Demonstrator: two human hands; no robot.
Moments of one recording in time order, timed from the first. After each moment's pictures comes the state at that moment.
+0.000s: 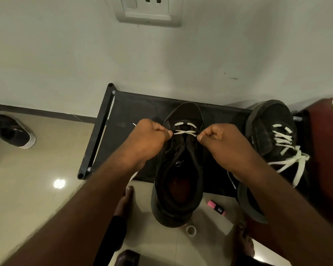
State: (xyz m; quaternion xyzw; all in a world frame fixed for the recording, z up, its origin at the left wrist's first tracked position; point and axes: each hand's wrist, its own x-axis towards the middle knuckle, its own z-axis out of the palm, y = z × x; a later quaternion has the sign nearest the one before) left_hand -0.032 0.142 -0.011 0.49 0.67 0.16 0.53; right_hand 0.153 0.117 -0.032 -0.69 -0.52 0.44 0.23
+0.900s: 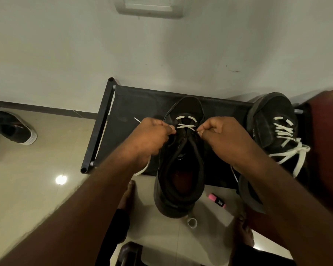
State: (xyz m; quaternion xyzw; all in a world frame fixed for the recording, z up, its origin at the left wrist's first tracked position) left_hand -0.032 0.140 -0.019 0.40 0.65 0.19 0.62; right_hand 0.148 0.118 -0.024 -0.69 -0.53 0.44 0.21
